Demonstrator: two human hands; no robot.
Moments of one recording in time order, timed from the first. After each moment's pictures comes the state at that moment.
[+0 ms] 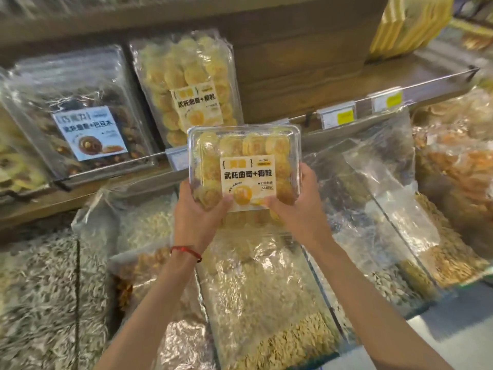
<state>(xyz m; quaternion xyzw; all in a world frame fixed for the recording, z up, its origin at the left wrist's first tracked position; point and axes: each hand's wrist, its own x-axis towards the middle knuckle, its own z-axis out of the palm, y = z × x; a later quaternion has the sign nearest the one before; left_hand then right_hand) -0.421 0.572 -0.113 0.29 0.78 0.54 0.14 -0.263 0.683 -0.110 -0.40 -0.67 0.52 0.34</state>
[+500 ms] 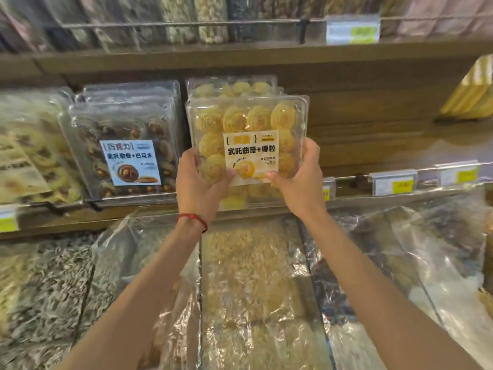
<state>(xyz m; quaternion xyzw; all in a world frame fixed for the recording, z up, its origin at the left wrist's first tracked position) -0.538 0.655 -0.067 0.25 0.79 0.55 -0.03 -0.410 0.798 -0.060 -0.30 -0.75 0.47 0.36</state>
